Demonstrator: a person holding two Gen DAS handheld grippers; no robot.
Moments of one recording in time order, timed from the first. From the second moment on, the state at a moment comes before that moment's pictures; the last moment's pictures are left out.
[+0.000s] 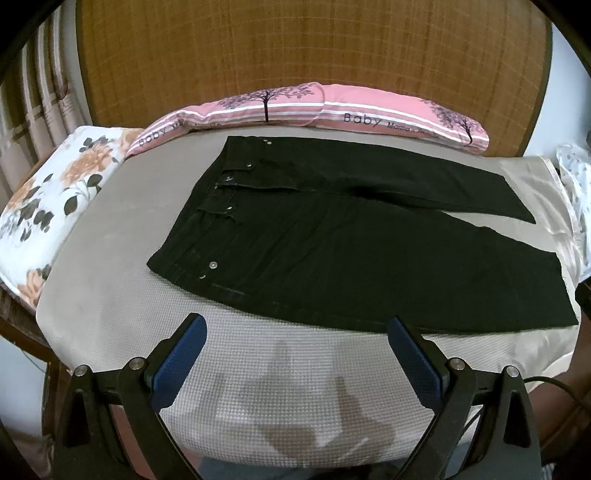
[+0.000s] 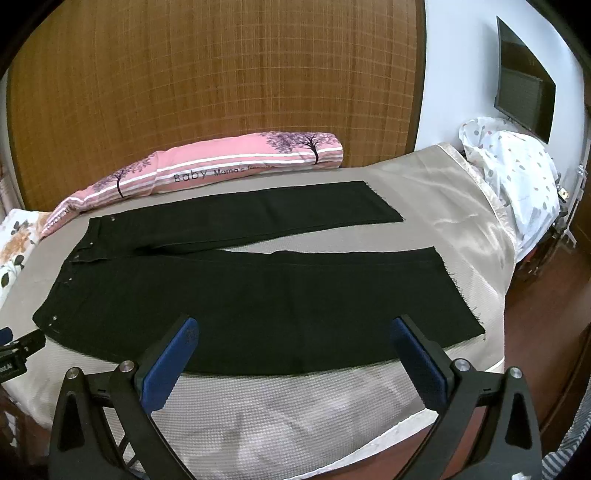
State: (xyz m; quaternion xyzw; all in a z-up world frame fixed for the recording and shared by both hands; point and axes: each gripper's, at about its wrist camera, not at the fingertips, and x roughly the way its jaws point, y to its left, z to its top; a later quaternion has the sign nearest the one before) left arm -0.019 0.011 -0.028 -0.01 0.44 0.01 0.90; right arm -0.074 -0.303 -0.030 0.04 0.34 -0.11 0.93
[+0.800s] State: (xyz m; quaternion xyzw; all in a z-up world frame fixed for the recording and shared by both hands) left arm -0.017 0.013 -0.036 -0.01 0.45 0.01 0.89; right arm -0.067 -0.298 -0.039 0.05 0.37 -0.11 0.92
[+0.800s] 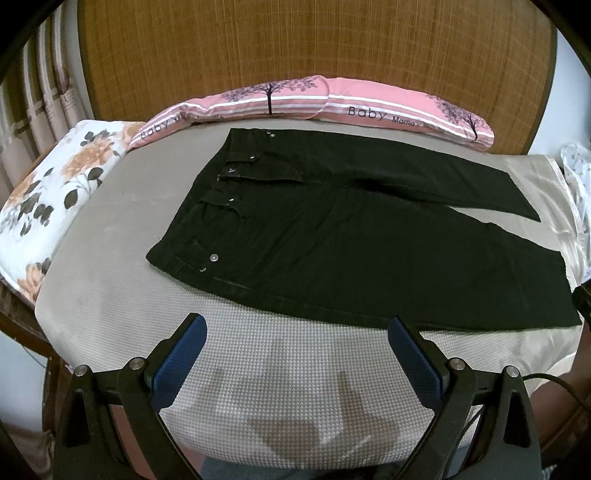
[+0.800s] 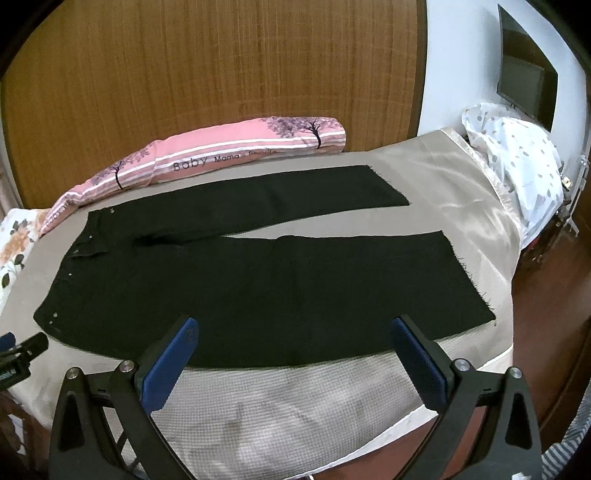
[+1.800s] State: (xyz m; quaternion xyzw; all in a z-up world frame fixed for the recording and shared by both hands) left arm -0.013 0.010 -0.039 -0.01 0.46 0.02 0.89; right arm -0.058 -0.286 -0.040 0.04 0.37 -0.09 0.93
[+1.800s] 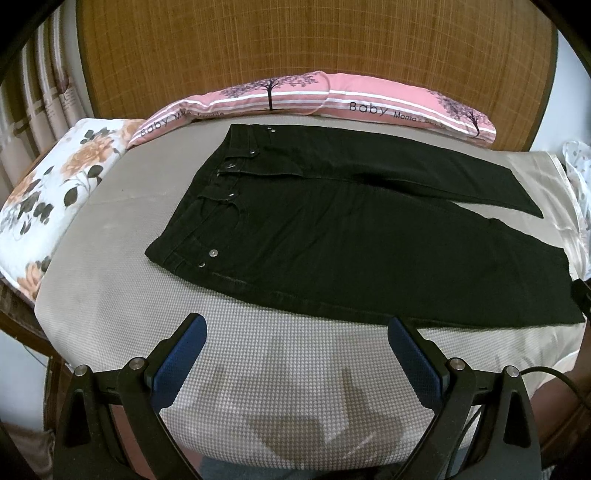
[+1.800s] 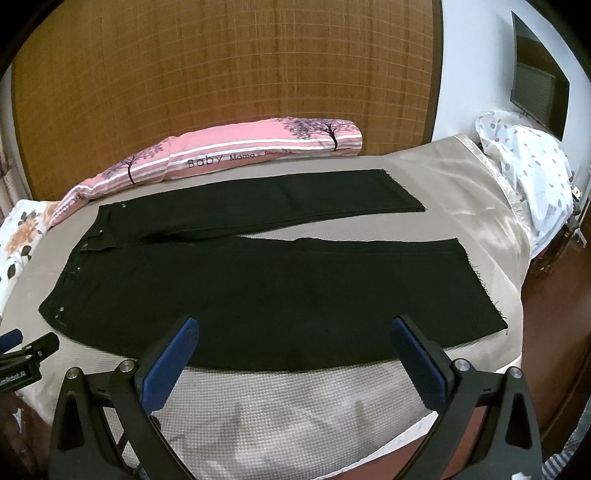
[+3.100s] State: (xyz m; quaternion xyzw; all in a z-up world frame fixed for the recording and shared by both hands) left arm 0.208 0.183 -0.017 -0.15 0.44 -0.03 0.88; right arm 0.098 -0.262 -0.053 0.10 0.40 0.02 0.91
